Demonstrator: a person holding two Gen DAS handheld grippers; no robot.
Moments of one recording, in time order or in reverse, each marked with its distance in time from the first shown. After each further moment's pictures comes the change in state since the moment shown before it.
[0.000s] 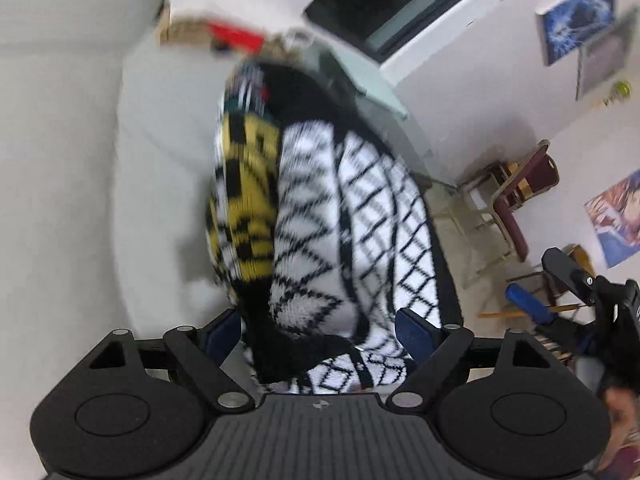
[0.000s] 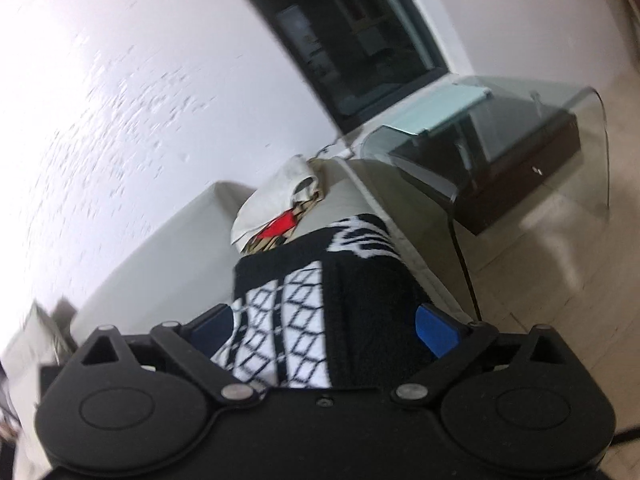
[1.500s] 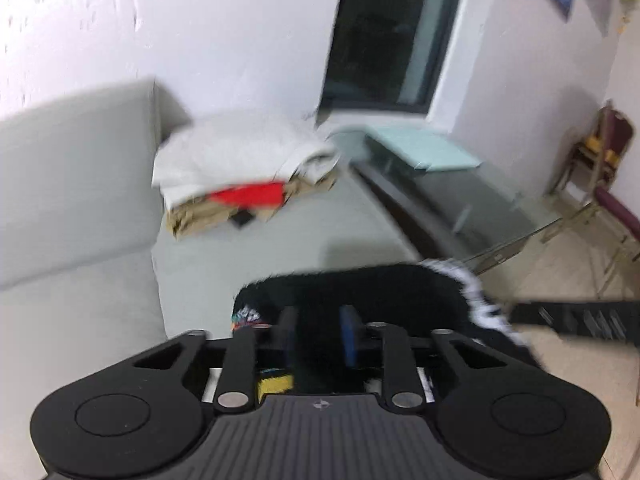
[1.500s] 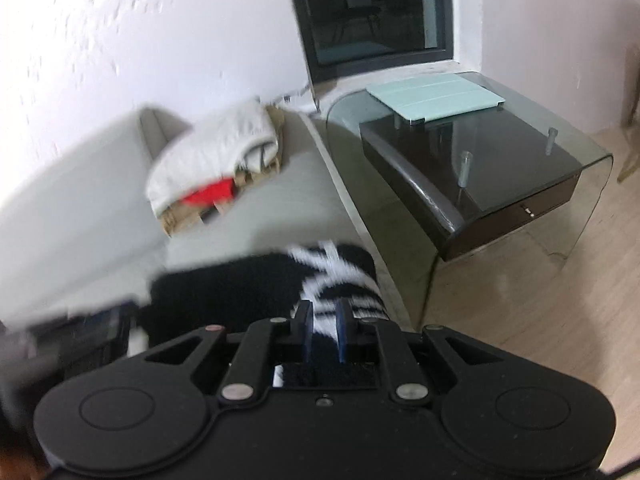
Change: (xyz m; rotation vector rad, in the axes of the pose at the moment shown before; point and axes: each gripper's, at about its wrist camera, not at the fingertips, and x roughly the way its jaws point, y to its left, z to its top) left arm 0.113 -0.066 0.133 0.289 -0.146 0.376; right arm 0.165 0.044 0.060 -0.235 0.214 -0.315
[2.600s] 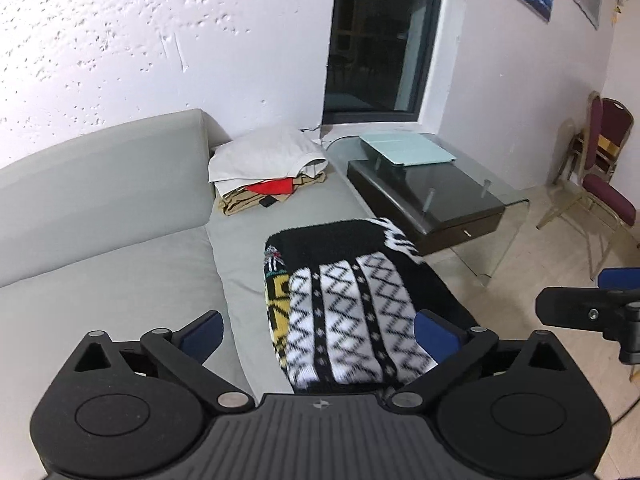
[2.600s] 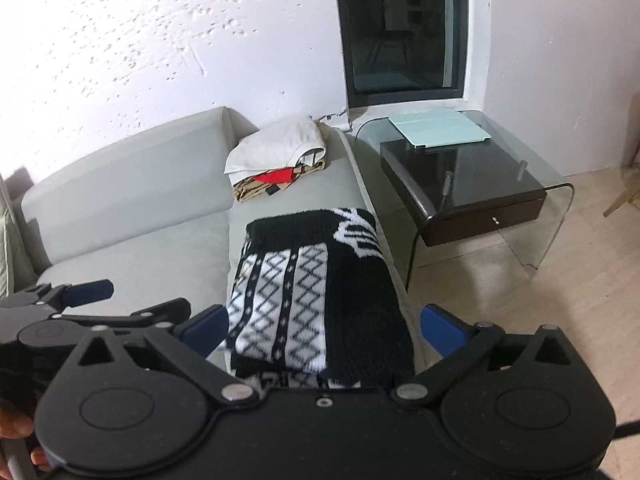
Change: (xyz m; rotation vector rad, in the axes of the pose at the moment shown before) left arm -0.242 -0.050 -0.062 0.036 -0.035 0.071; right arm -0.242 0.006 -0.070 -0.117 -0.034 0.060
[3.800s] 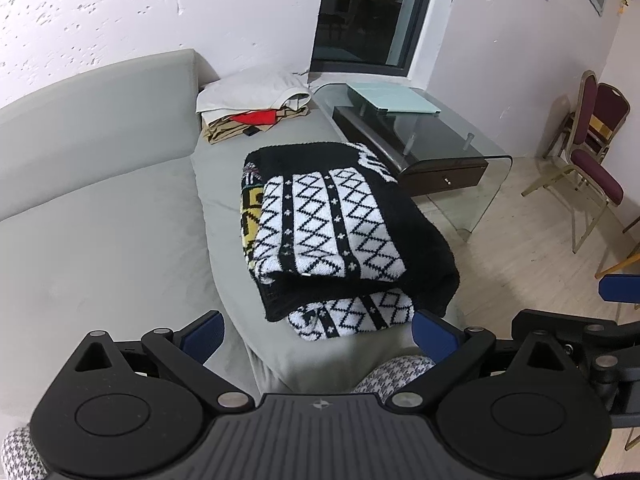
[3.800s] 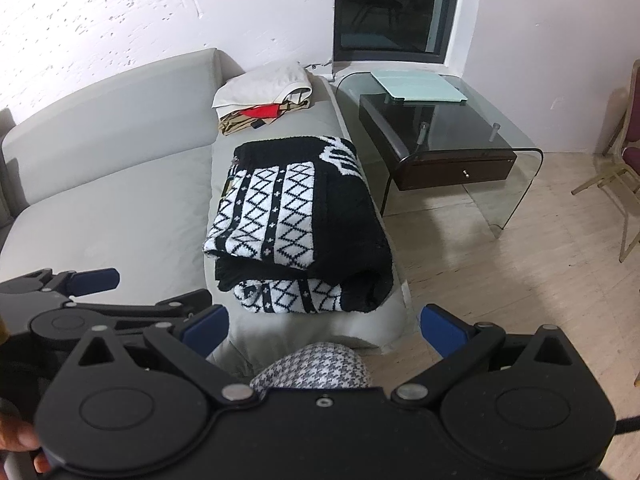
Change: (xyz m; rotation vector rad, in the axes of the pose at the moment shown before) left arm -0.006 -0.020 -0.062 -0.044 0.118 -0.049; right arm -0.022 0.025 -0.064 -0.051 0.115 -0.119
